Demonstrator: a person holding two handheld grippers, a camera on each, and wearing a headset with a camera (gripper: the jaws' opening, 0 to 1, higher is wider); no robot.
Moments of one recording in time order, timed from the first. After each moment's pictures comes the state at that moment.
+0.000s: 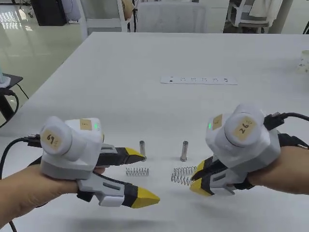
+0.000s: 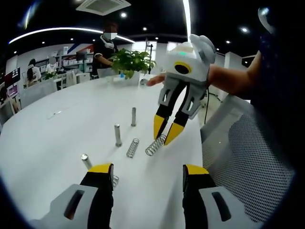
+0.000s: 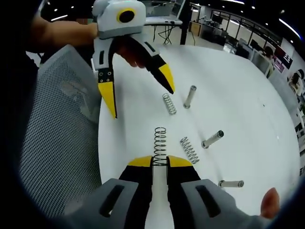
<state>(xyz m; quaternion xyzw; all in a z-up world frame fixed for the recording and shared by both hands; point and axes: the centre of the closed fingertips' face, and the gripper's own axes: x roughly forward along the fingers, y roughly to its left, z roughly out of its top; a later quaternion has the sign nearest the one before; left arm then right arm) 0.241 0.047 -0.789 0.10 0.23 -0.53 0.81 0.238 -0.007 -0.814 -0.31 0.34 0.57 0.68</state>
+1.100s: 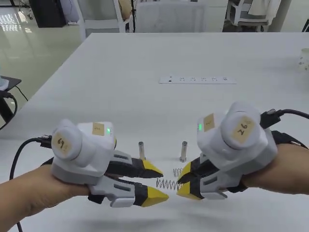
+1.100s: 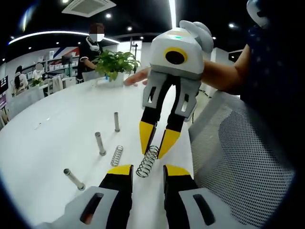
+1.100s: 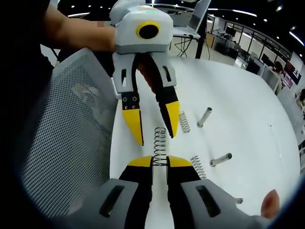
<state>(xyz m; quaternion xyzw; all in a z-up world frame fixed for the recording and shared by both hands) 0.225 0.021 -0.785 0.12 0.22 -0.58 0.77 0.219 0.015 -0.797 -0.31 0.29 0.62 0.66</state>
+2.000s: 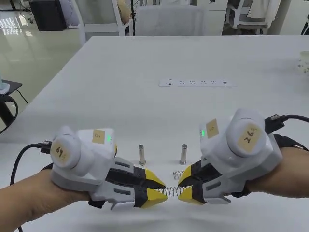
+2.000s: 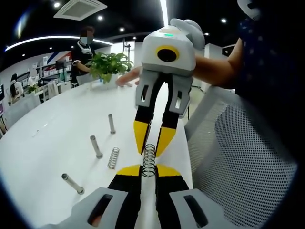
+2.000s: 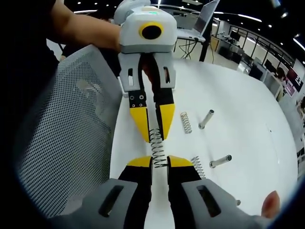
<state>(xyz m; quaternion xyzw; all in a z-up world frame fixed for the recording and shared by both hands) 0.218 0.018 -0.785 0.14 0.20 -0.60 0.76 0.215 0.012 -0.796 -0.33 0.28 0.63 0.65</state>
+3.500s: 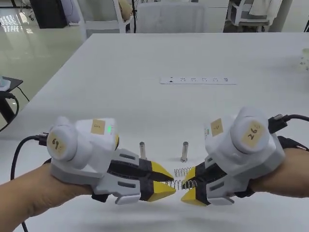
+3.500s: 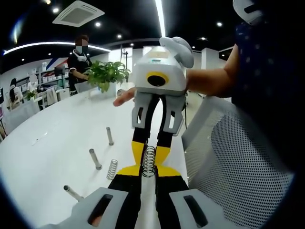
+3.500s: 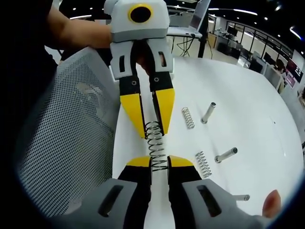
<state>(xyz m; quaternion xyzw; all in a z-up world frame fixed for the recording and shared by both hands) 0.217 0.007 -0.764 0.13 0.17 -0.61 0.76 0.213 0.008 -0.805 -0.30 0.30 0.63 0.65</state>
